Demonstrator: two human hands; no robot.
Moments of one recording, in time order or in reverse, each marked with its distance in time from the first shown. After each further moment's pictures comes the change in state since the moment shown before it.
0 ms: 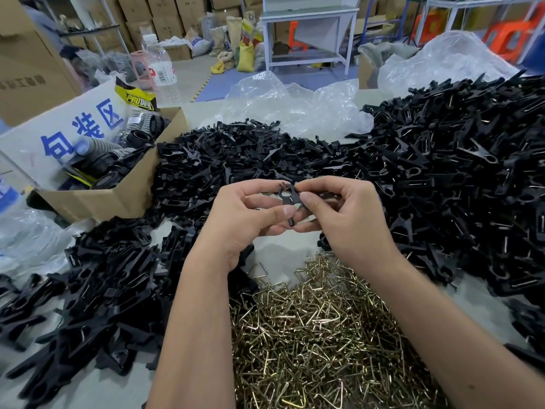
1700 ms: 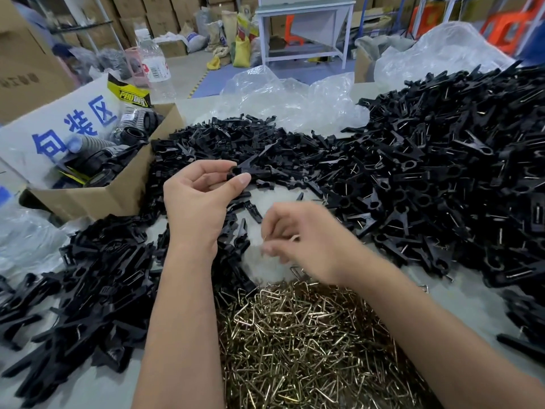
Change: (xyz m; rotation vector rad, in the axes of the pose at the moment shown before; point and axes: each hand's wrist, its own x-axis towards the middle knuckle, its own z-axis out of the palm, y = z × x) left_hand 0.005 -0.003 -0.021 0.022 0.478 0.273; right_hand -0.013 -0.015 0.017 -0.328 -0.489 0.086
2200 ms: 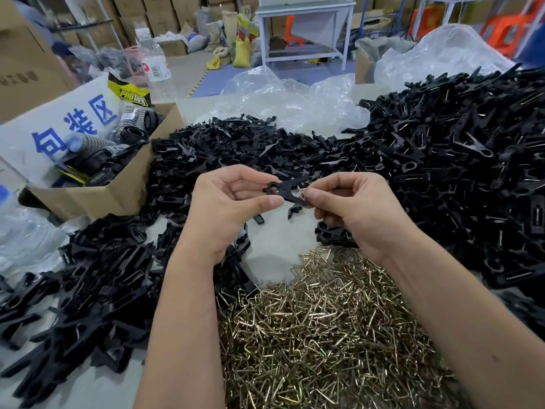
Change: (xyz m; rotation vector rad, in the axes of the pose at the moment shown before) left_hand -0.008 0.006 0.008 -0.048 -0.445 0.031; right_hand 0.003 0.013 -0.040 0.571 0.408 0.170
